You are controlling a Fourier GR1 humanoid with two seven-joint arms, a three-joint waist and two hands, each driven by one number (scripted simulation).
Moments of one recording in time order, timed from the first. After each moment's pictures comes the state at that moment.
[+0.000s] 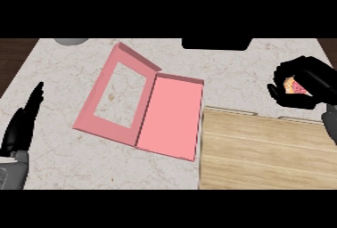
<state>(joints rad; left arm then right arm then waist) -0.14 0.37 0.12 -1.34 -0.21 0.11 0.07 -0.53 -0.58 0.05 -1.16 0.73 0.11 -0.60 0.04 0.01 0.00</state>
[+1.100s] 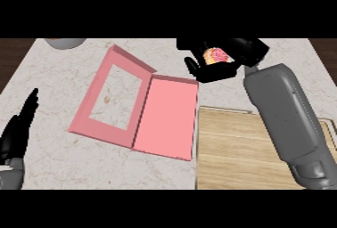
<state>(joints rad) -0.09 0.36 0.16 -1.35 -0.22 0.10 0.06 -0.92 -0.19 0.07 -1.14 0.54 0.38 -0.35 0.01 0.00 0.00</state>
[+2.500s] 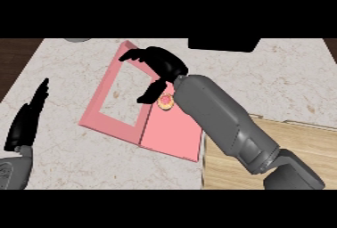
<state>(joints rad) -0.18 0.35 0.15 -1.31 -0.26 0.07 0.05 -1.18 0.00 0.52 -0.57 0.13 -0.03 -0.14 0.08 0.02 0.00</state>
